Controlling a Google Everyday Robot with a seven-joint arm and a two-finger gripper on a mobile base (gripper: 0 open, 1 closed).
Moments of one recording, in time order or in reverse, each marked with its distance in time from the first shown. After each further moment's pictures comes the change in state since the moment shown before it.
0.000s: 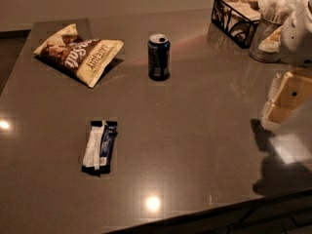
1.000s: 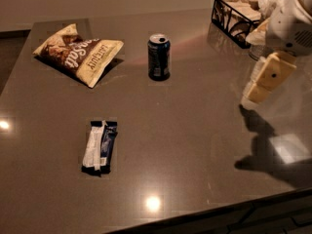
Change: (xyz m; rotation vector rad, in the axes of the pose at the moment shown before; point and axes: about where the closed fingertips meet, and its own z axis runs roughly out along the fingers) arm -0.023 -0.038 0.017 -0.040 -0.155 0.063
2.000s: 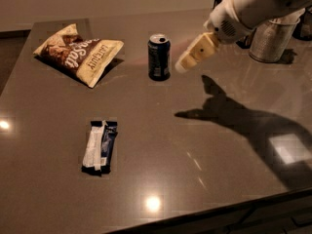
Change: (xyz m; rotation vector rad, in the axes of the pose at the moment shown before) arm -0.110 -0.086 0.076 0.069 -0.315 0.209
